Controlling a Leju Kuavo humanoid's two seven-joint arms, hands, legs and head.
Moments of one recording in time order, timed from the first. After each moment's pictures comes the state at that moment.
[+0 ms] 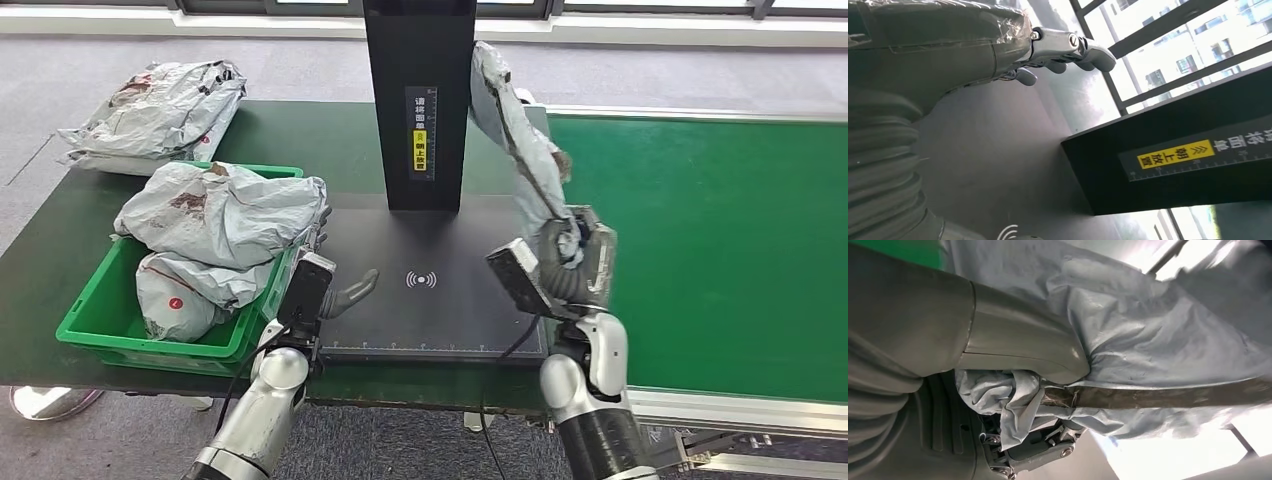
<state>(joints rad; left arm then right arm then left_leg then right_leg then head) -0.35 -0.20 -0.16 -1.03 -0.26 0.13 -0.38 -0.28 0.15 0.25 -1.27 1.06 -0.44 -0.10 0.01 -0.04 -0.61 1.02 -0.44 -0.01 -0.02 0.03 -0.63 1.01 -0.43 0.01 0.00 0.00</state>
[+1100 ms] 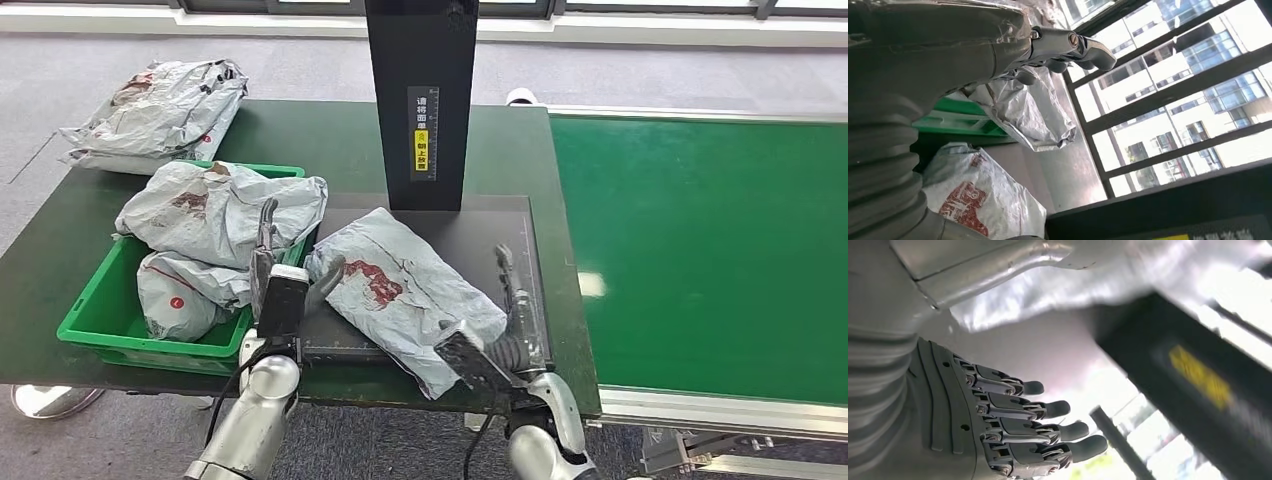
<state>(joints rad) -0.29 -0.19 -0.16 -1.11 -0.31 0.39 -0.45 -0.13 0.06 0.51 -1.34 0.66 -0.42 -0.19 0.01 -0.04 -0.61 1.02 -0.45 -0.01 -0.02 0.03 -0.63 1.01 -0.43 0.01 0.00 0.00</state>
